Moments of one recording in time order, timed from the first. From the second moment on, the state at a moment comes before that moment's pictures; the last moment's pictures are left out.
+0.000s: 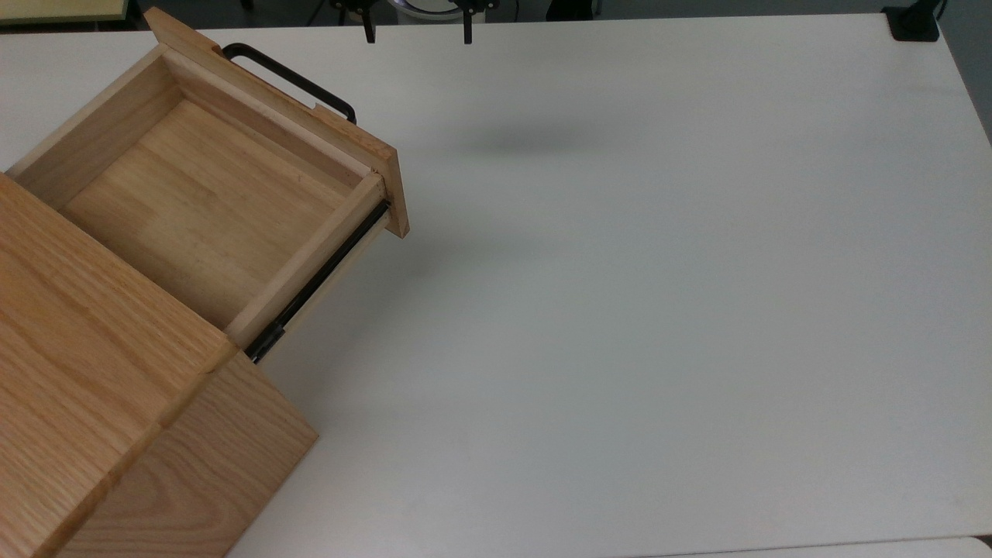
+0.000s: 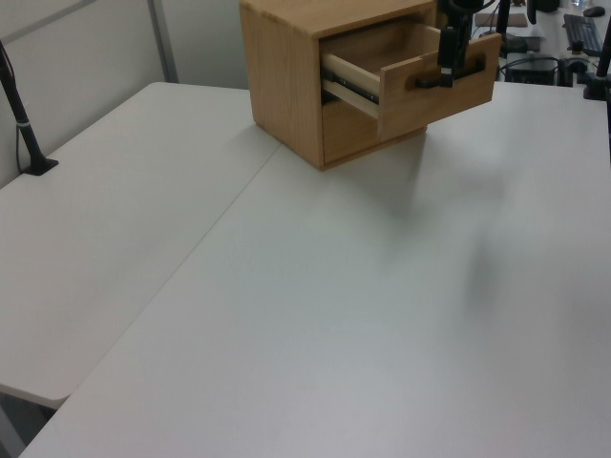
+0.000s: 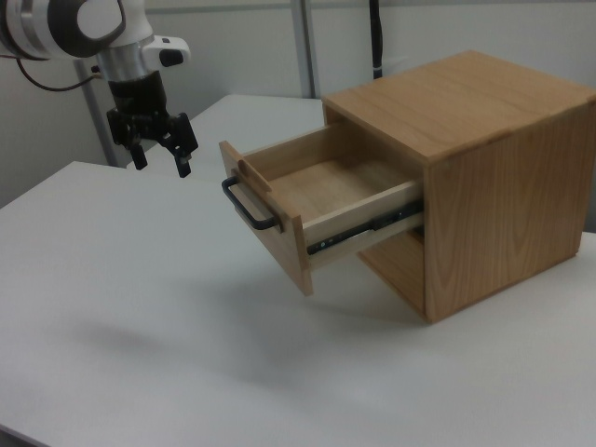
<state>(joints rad) 0.12 -0.01 -0.05 -1.62 -0.01 1.64 0.04</state>
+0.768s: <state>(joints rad) 0.10 -0.01 -0.05 -1.62 -0.01 1.62 0.06</state>
